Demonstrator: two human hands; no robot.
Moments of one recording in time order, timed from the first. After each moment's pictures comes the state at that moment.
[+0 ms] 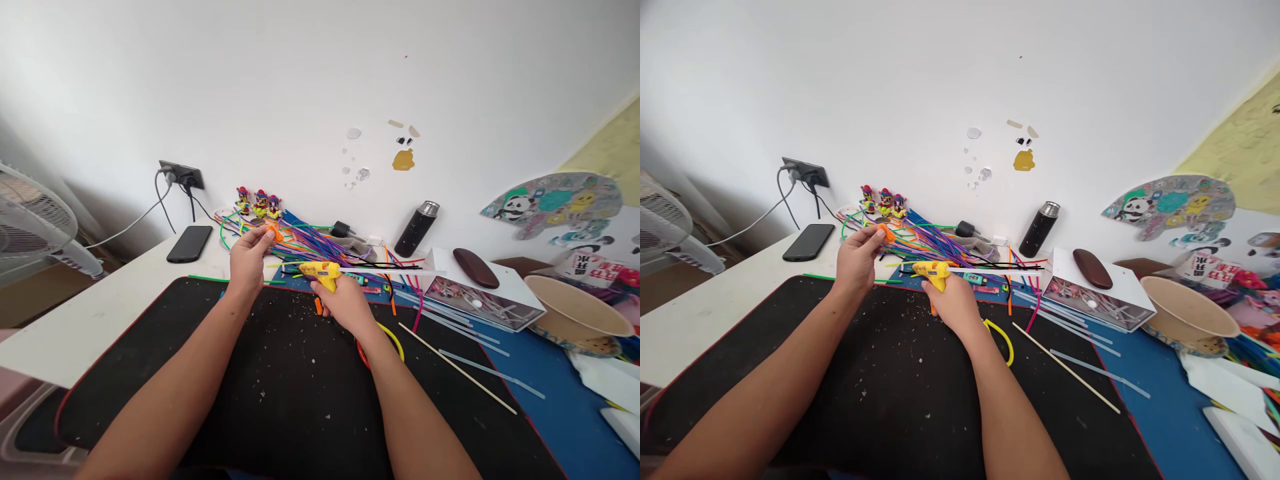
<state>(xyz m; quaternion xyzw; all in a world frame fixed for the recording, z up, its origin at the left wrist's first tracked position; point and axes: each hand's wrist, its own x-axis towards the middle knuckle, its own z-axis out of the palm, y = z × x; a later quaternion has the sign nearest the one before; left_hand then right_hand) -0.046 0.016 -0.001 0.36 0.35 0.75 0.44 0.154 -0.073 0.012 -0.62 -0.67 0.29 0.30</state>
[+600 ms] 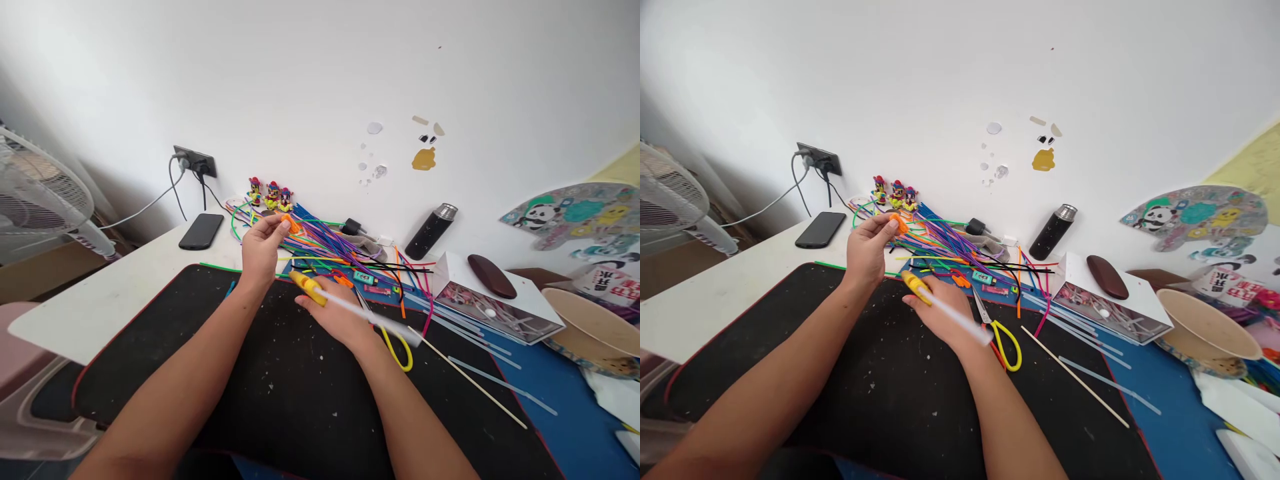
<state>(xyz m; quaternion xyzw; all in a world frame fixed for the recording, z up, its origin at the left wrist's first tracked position) -0.044 0.005 0.010 0.40 0.32 0.76 0.40 0.129 -0.084 0.001 -0.55 -0.77 0.21 0.25</state>
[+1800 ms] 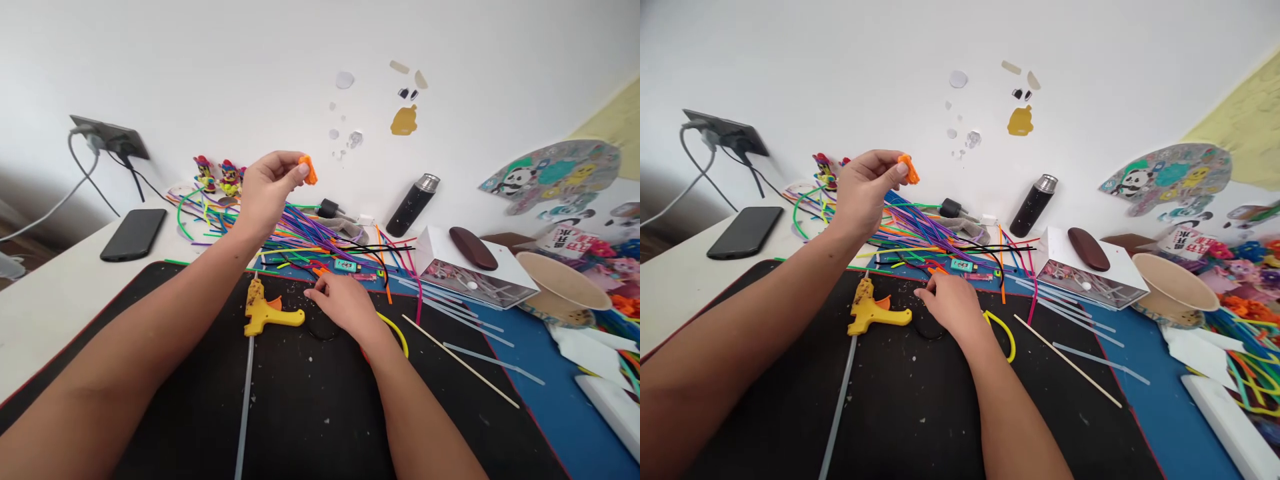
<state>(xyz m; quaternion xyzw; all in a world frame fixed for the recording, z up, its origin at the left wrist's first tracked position) 0.012 0.081 0.067 0.61 0.24 0.67 0.36 0.168 -0.060 -0.003 -0.69 -0.69 0.19 0.09</state>
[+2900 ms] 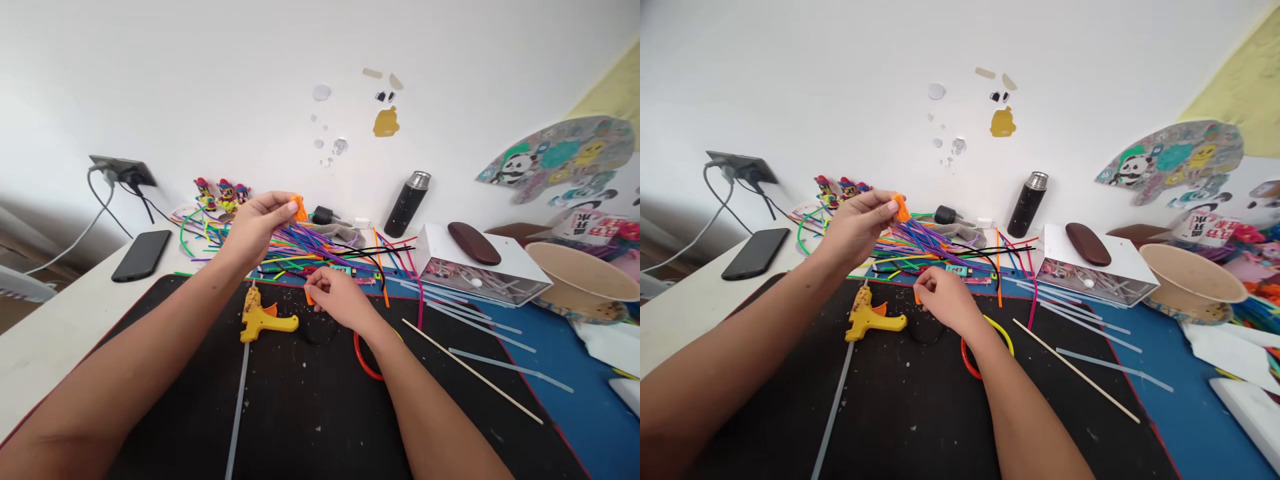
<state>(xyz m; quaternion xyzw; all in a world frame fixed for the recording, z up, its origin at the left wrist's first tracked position) 0.013 0.049 0.057 0.57 0.26 0.58 0.52 0.188 -0.052 -0.012 -0.56 -0.63 0.43 0.32</state>
